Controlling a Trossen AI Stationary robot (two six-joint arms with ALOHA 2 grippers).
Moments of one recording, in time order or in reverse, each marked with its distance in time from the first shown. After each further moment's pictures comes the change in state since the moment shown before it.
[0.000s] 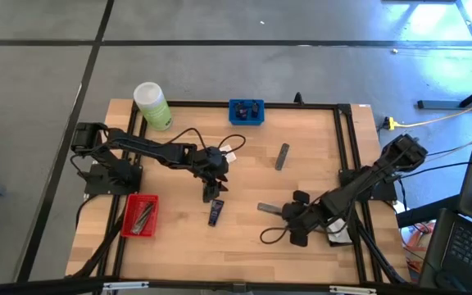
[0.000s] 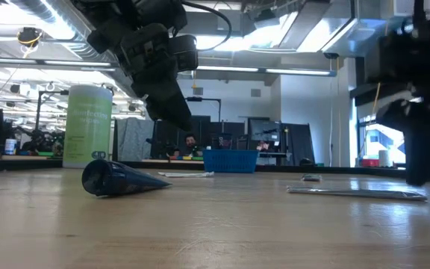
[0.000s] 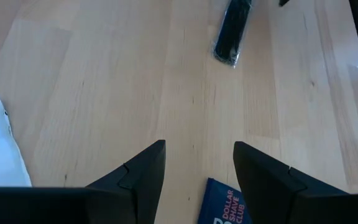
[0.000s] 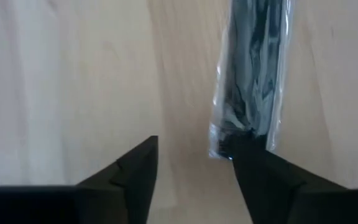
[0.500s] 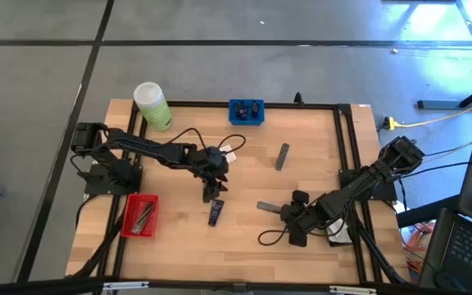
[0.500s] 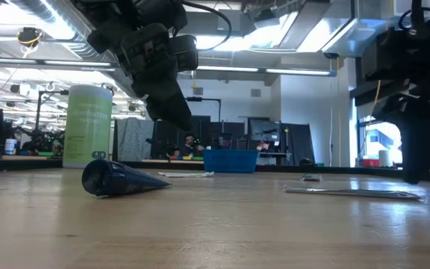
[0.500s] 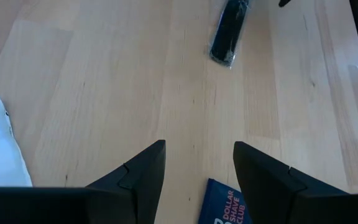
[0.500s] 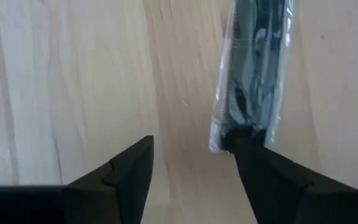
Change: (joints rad) left arm 0.000 0.000 0.000 0.001 -0.002 0.000; right arm 0.000 0.037 0.063 -0.093 0.015 -0.012
